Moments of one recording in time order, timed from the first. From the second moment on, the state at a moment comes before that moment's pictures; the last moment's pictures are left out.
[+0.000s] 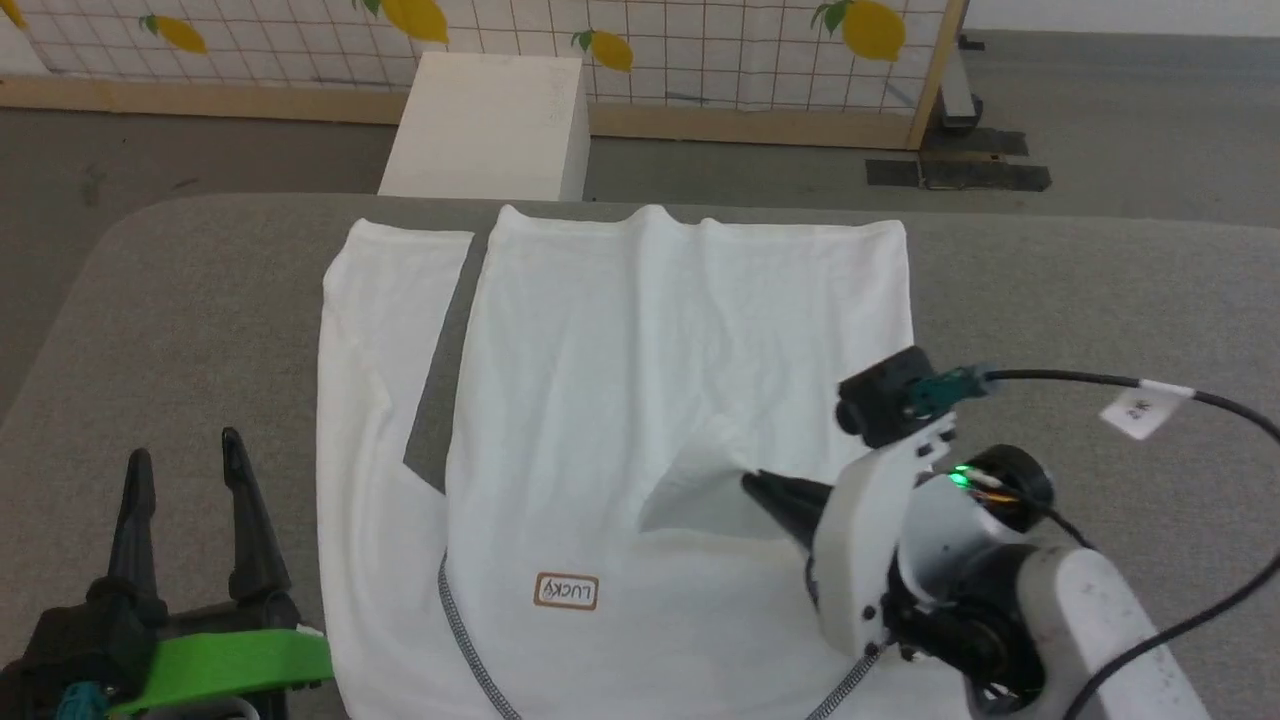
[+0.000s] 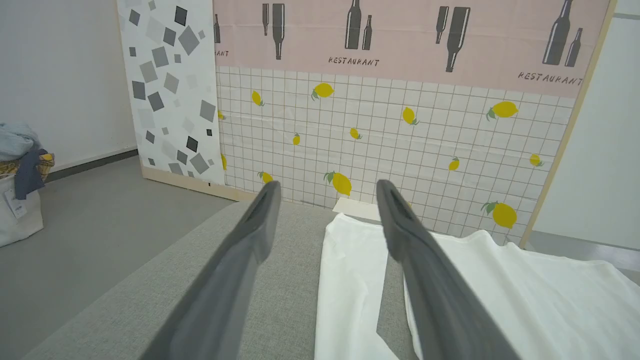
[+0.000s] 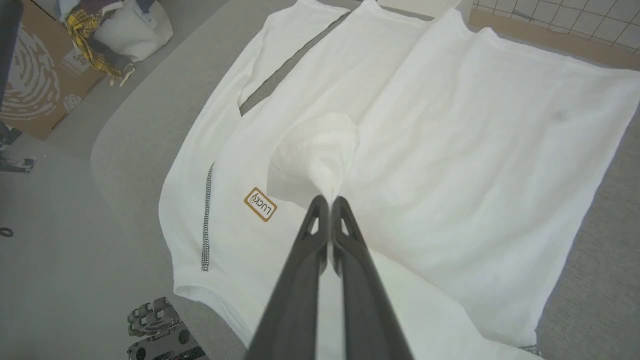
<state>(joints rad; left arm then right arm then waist) 0.09 0.05 0.17 -0.18 -0.17 -0.01 -0.26 -0.23 -0.09 0.31 -0.15 0.45 0.13 0.86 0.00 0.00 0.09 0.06</state>
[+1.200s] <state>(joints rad) 0.00 0.06 0.16 -0.05 -0.17 -0.03 -0.26 -0.35 -0.13 -0.01 0.03 0.33 0.13 0.07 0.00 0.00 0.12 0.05</state>
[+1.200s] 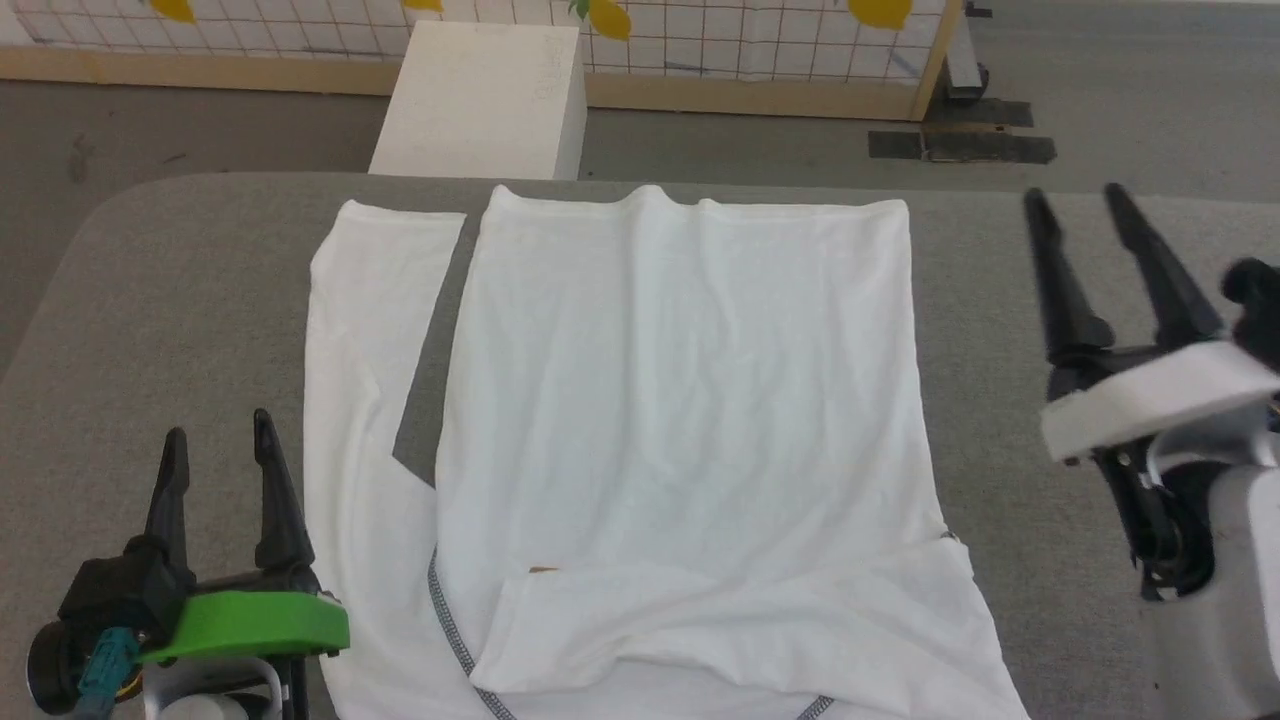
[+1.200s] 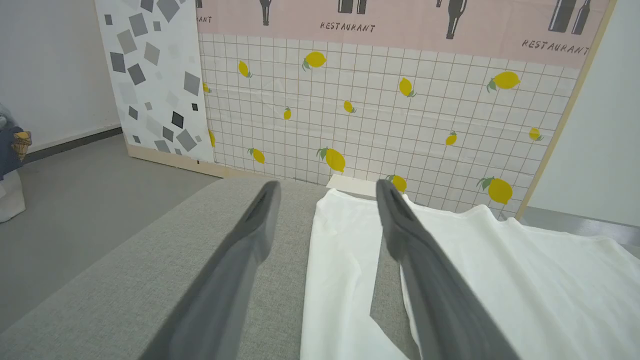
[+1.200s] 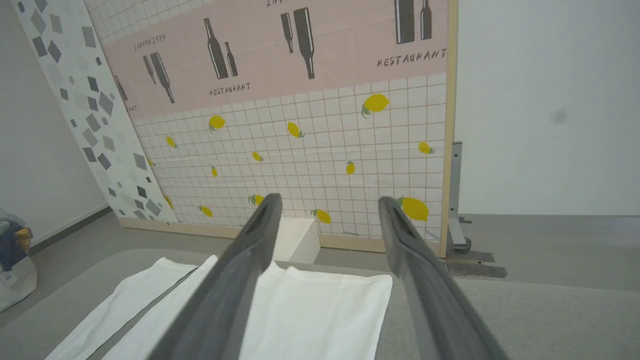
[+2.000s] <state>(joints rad) -0.79 0.37 0.08 0.39 -0.33 -0.12 0.25 -0.18 -0.05 -0.27 -0.13 0.26 0.13 -0.12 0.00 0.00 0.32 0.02</state>
